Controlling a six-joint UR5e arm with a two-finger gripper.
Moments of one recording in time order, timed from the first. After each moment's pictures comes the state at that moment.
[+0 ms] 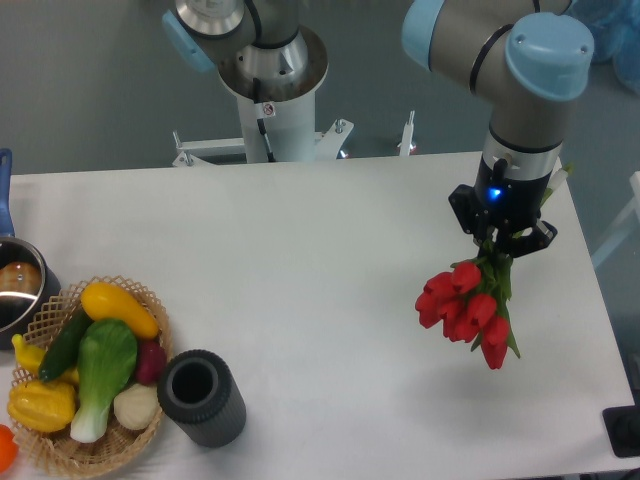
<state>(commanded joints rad) 2.70 -1.89 -1.39 -1.25 1.47 1.38</state>
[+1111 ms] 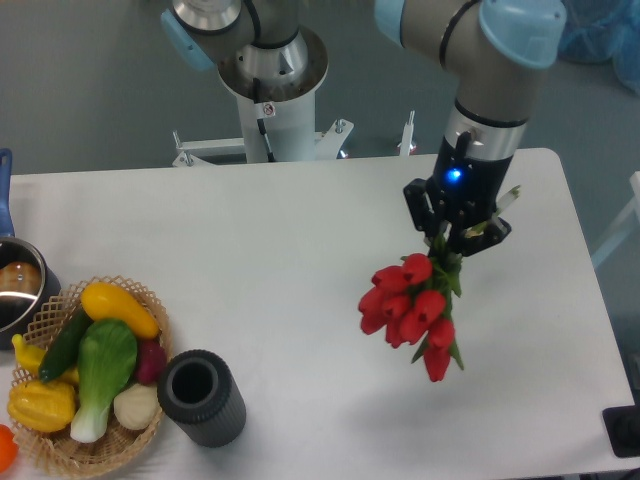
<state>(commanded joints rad) 2.67 -1.79 -1.49 -1.15 1.09 1.24</state>
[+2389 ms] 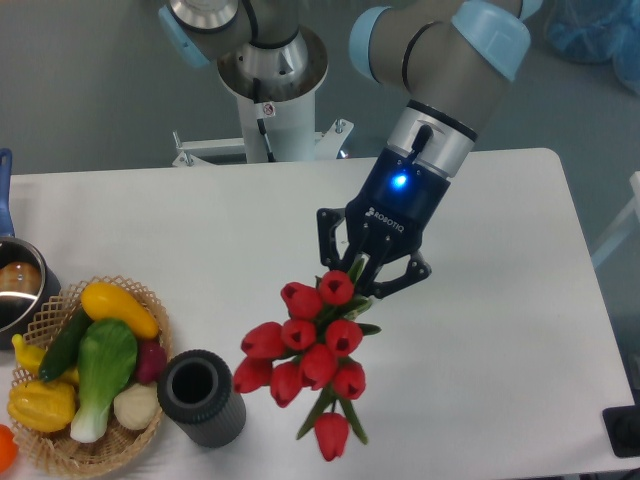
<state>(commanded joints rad) 2.60 -1.85 -1.52 -0.89 0.50 0.98</state>
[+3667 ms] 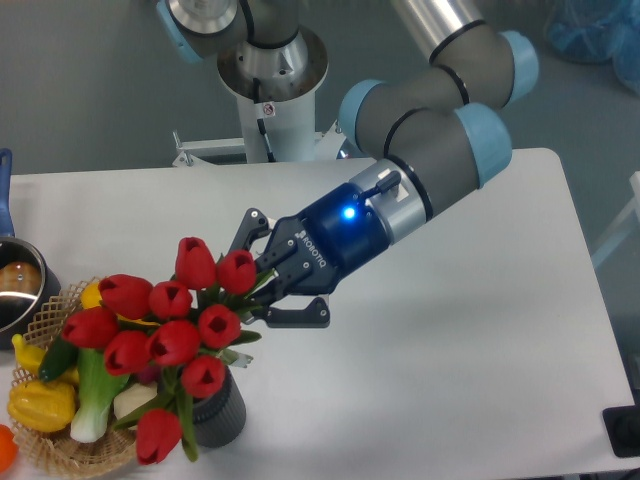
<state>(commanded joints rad) 2.52 -2.02 -1.41 -0.87 0.06 1.09</state>
